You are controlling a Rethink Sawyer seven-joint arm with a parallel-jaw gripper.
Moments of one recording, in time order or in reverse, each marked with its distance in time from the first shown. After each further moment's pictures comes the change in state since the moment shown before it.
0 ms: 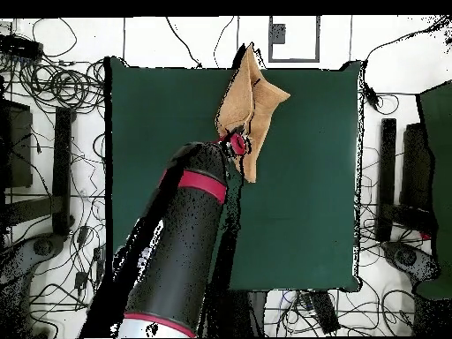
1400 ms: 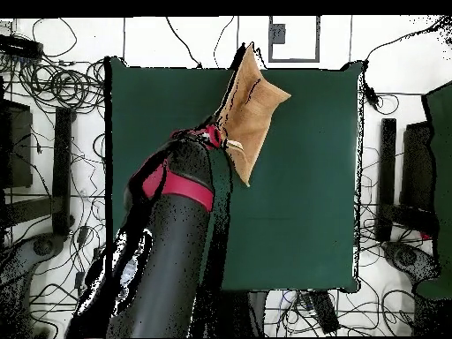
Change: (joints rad) arm 0.037 -0.060 0.005 -0.002 0.230 0.004 0.000
